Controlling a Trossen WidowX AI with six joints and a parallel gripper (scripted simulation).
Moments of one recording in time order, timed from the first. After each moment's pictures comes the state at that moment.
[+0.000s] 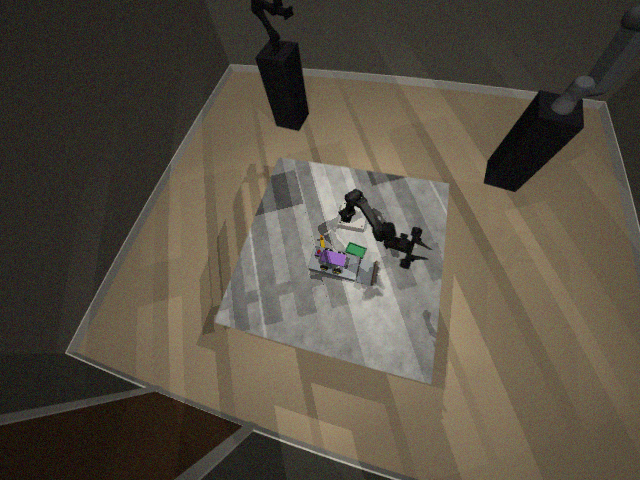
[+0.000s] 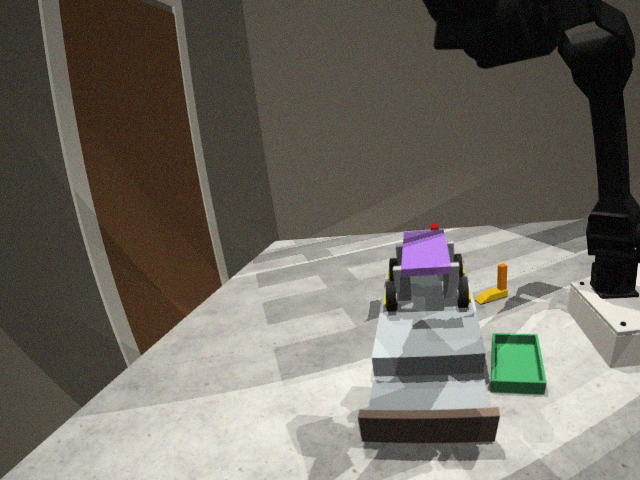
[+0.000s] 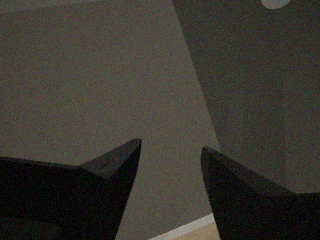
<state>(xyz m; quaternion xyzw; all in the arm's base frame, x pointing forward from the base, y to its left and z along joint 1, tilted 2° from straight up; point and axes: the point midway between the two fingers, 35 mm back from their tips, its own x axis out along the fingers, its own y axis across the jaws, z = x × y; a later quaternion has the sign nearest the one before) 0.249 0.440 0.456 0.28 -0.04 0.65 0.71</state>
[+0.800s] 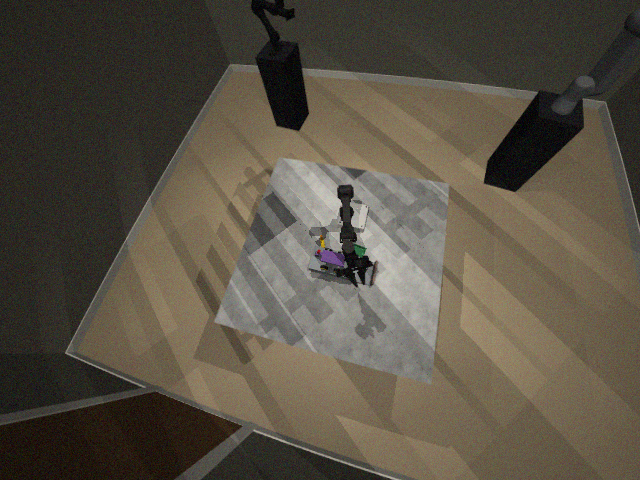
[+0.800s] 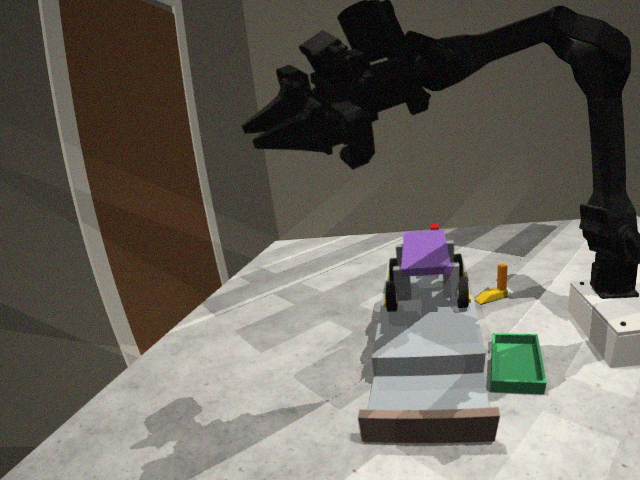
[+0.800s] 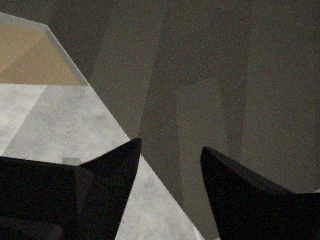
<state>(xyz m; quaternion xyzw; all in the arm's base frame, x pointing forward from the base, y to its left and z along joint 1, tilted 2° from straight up) 0.430 0.221 0.322 -0.28 0.00 0.34 0.90</state>
